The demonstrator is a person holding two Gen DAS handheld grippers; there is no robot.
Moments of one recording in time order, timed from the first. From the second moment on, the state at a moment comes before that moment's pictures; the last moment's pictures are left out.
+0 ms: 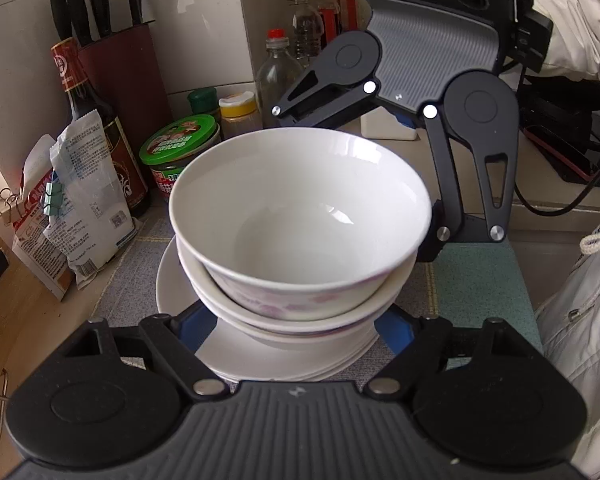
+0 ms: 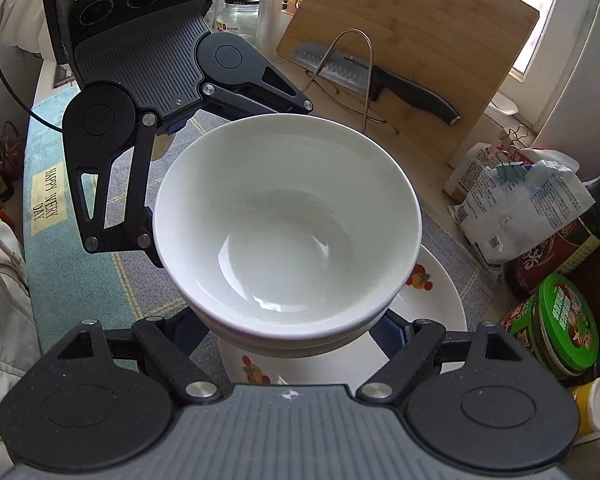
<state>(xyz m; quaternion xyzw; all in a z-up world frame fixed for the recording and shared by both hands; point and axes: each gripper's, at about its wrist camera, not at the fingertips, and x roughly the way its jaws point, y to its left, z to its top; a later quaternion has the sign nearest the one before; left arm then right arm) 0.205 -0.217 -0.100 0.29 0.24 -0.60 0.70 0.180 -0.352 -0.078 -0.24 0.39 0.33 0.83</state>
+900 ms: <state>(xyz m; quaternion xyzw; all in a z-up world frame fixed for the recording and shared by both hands) 0.242 -0.247 -0.114 0.28 0.27 -0.60 0.70 0.204 -0.387 -0.100 -0.24 0.40 0.33 0.82</state>
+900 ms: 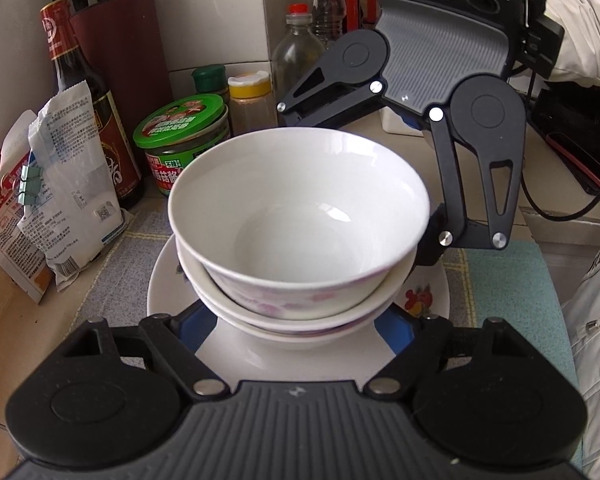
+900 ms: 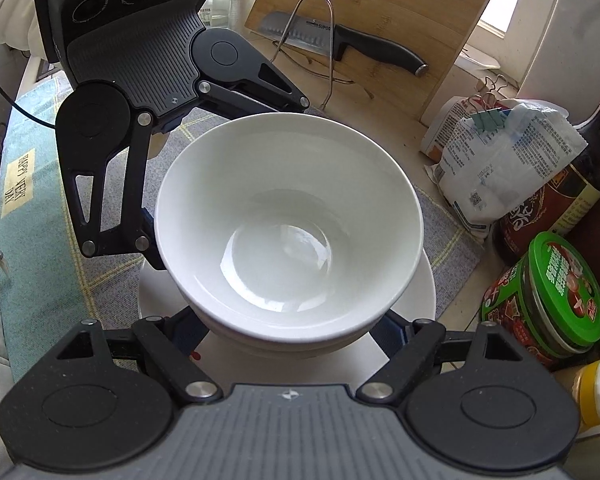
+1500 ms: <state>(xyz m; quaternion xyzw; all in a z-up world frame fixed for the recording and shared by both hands) 0.204 -0.208 -0.103 0.25 0.23 -0.53 0.78 0.182 -0.385 -0.097 -0.20 0.39 0.28 0.85</state>
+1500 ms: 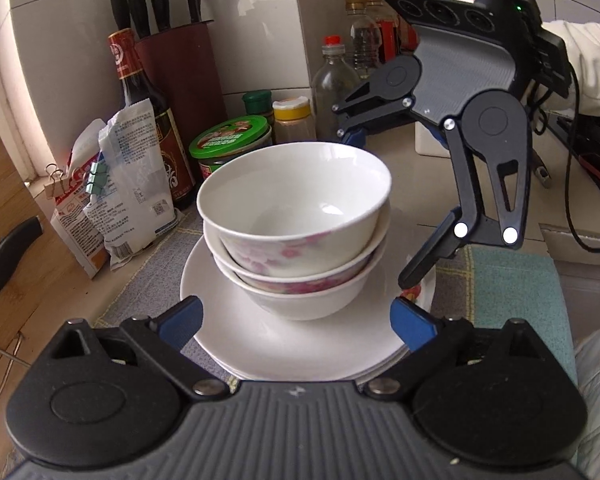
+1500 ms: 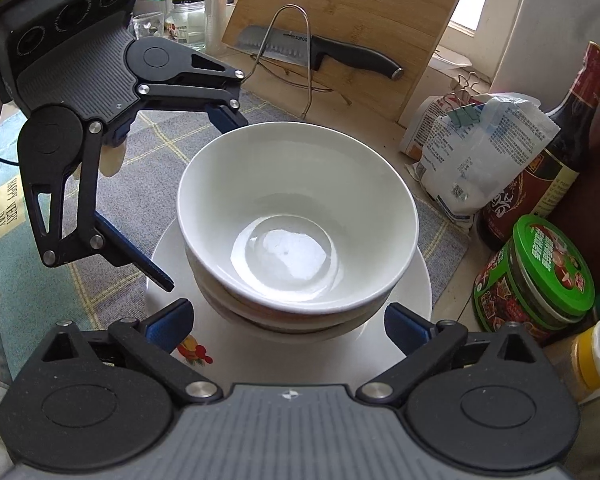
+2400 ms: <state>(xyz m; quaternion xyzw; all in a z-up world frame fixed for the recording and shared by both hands) 0.107 -0.113 -0.034 0.12 0.28 -0.31 0.90 0.027 -0.286 -0.064 0.10 0.38 -0.17 0.91</state>
